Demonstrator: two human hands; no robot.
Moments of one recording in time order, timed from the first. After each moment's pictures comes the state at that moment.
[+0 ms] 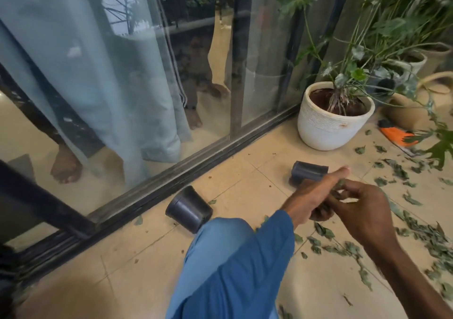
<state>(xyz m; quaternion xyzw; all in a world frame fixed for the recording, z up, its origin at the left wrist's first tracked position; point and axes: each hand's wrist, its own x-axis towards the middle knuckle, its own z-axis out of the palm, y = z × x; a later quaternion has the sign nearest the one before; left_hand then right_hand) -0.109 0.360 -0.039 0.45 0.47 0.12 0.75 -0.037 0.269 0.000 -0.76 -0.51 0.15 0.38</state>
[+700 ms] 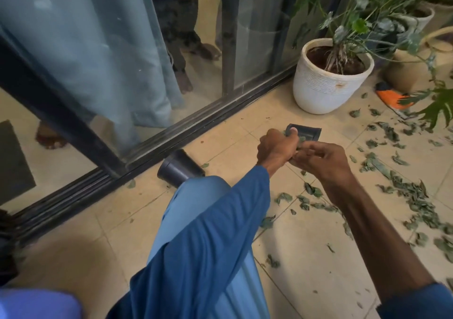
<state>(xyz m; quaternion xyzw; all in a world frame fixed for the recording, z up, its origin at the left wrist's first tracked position) -0.128 0.383 -0.077 0.55 0.64 0.23 0.50 -0.051 0.282 -0.031 -0.64 -0.41 0.43 0.49</state>
